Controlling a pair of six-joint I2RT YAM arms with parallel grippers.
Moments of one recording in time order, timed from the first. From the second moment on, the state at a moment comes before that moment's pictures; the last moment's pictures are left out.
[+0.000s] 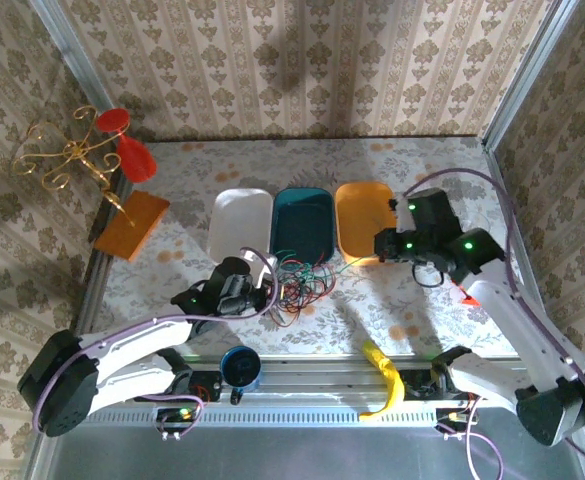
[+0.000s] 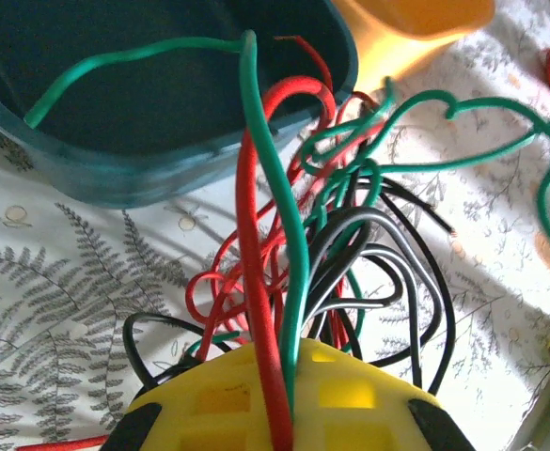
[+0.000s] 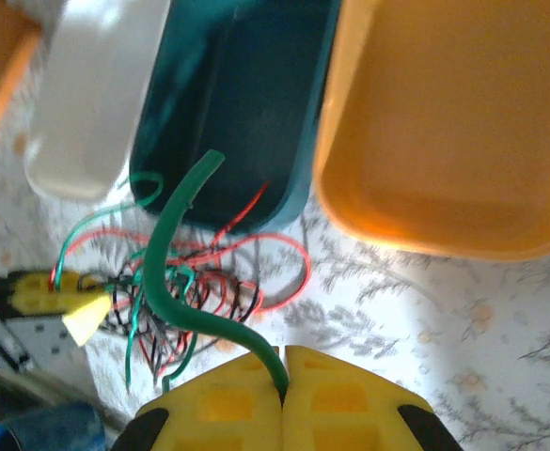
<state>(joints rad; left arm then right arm) -0.84 1.06 0.42 0.01 0.16 -0.41 0.42 1.09 1.08 -0.88 -0.19 0.40</state>
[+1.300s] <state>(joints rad) -0.84 1.01 0.43 -0.04 0.13 -0.43 0.13 1.12 1.04 -1.02 -0.08 0.46</state>
